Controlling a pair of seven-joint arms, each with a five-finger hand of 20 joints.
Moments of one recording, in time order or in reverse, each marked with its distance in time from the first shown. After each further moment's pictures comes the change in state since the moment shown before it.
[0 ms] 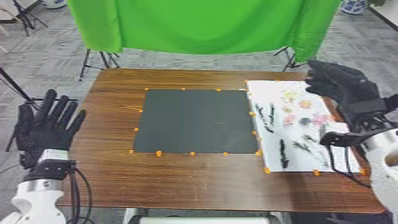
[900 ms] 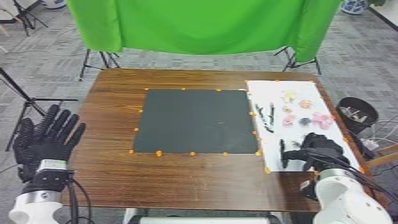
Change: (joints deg) left arm 4.6 -1.2 -0.7 -1.9 -2.9 3.0 -0.2; right arm -3.4 10.1 -27.7 -3.0 -66.9 -1.7 42.6
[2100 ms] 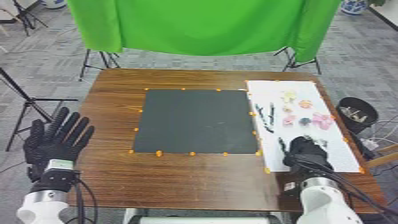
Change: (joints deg) left arm -1.0 -0.4 1.6 0.1 -0.5 0.3 -1.9; right arm 1.4 -2.3 -7.4 7.7 -3.7 18.4 -6.4
